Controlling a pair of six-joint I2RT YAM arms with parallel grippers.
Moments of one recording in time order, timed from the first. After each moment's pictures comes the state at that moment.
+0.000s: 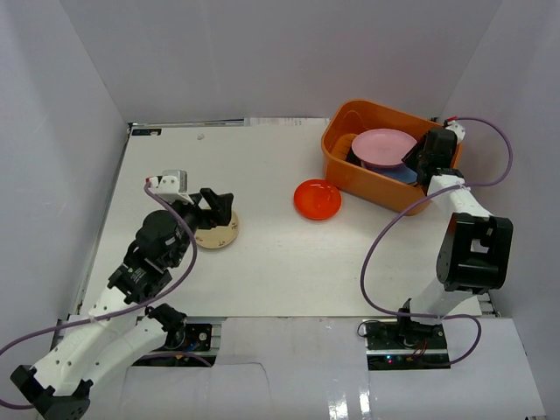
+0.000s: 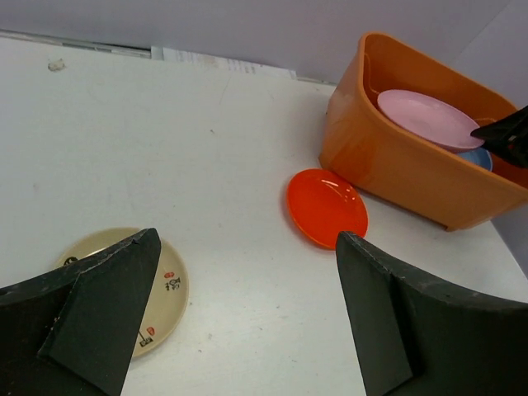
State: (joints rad) left arm -0.64 0.63 0.75 -0.18 -0.36 -0.37; right arm -0.08 1.63 1.13 0.00 0.10 0.47
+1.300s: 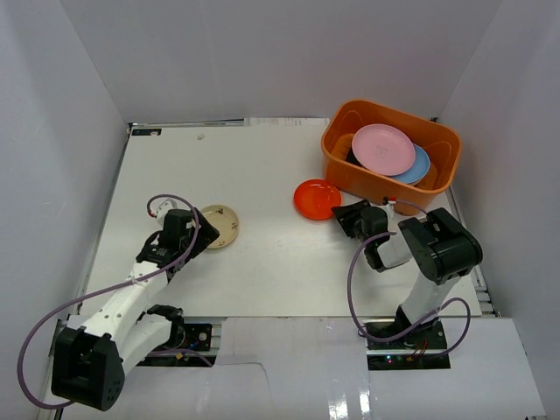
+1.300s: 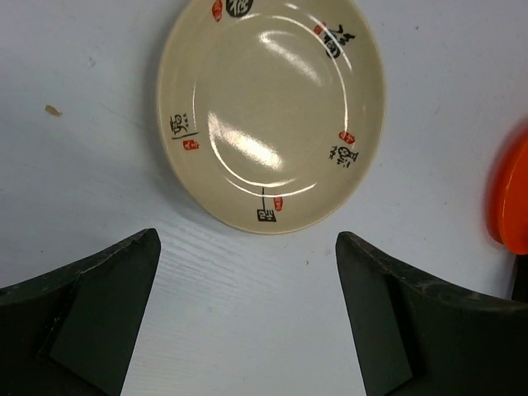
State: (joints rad) left arm -0.29 0.92 0.51 -0.36 -0.19 -0.85; right arm 0.38 1.71 0.35 0.95 0.09 1.19
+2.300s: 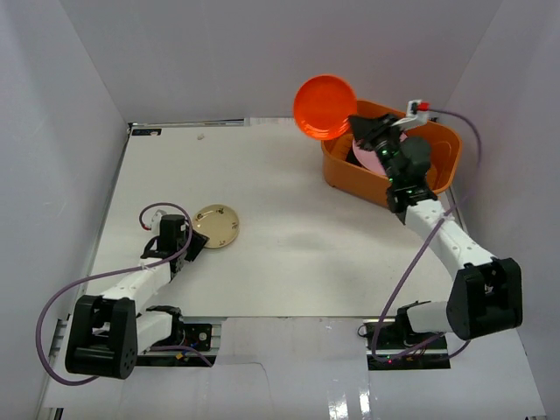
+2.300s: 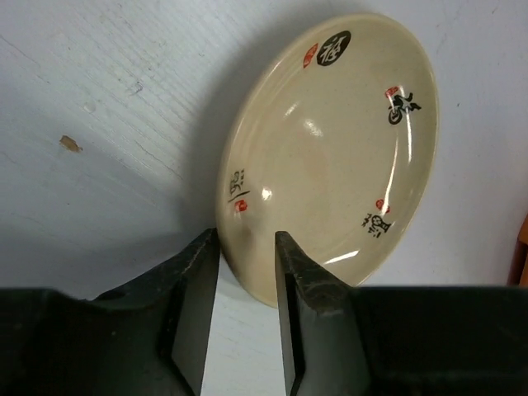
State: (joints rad) left arm -0.12 1.10 0.35 -0.04 -0.07 -1.01; right arm 0.35 1.35 0.95 0.59 -0.10 0.72
